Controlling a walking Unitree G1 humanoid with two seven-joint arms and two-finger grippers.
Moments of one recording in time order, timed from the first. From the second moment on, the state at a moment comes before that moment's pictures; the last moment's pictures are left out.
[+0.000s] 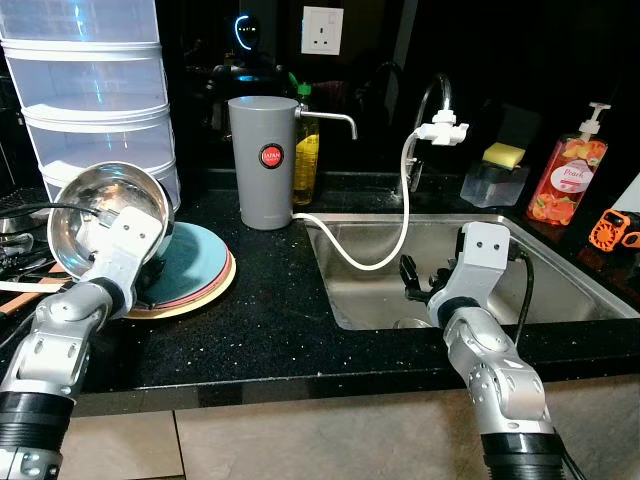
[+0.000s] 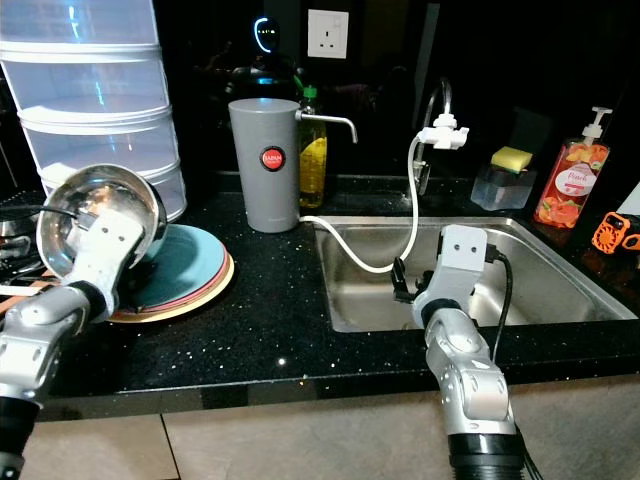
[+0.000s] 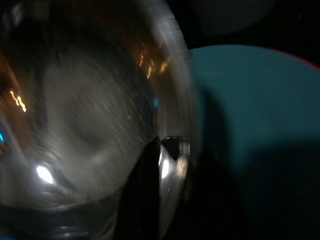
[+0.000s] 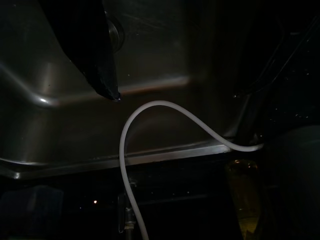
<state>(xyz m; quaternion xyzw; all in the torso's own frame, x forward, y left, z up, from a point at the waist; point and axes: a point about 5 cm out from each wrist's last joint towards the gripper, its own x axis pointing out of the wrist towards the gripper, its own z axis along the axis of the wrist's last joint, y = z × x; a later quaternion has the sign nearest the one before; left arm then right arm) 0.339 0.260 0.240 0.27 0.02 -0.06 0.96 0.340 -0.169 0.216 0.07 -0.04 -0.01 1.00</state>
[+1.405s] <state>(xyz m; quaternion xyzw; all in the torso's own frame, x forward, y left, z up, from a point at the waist) 0.293 0.145 0.224 0.35 -0.03 -0.49 0.80 0.325 -0.178 0.250 0.08 -0.15 0.02 0.98</state>
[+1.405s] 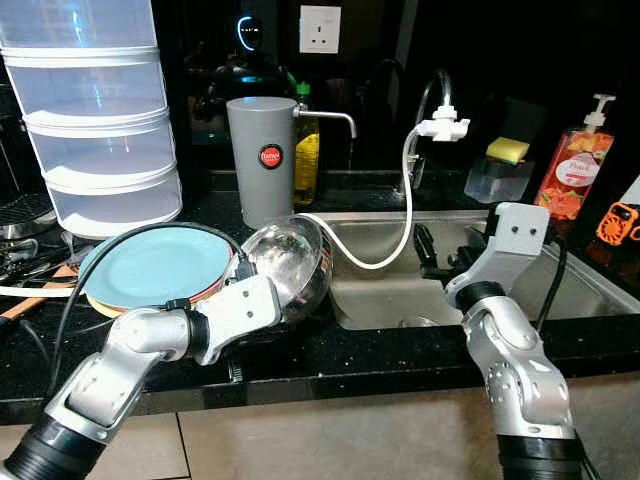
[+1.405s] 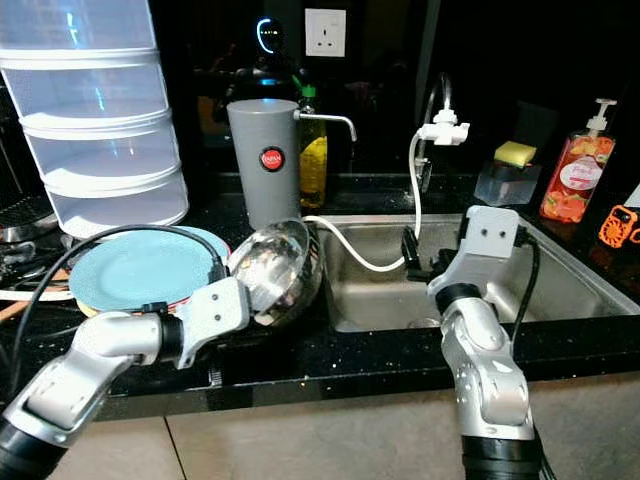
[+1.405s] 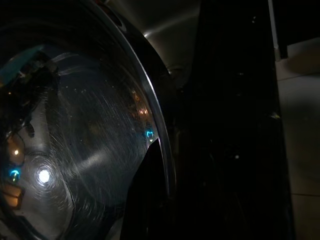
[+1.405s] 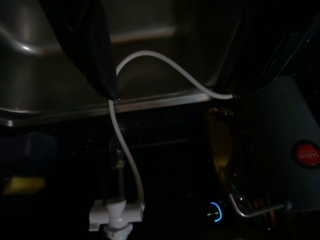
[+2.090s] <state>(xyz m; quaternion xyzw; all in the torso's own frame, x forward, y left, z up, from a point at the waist) 0.328 0.161 0.239 0.37 -0.06 -0.40 0.84 0.306 -0.126 0.261 0.09 -0.17 0.23 0.95</state>
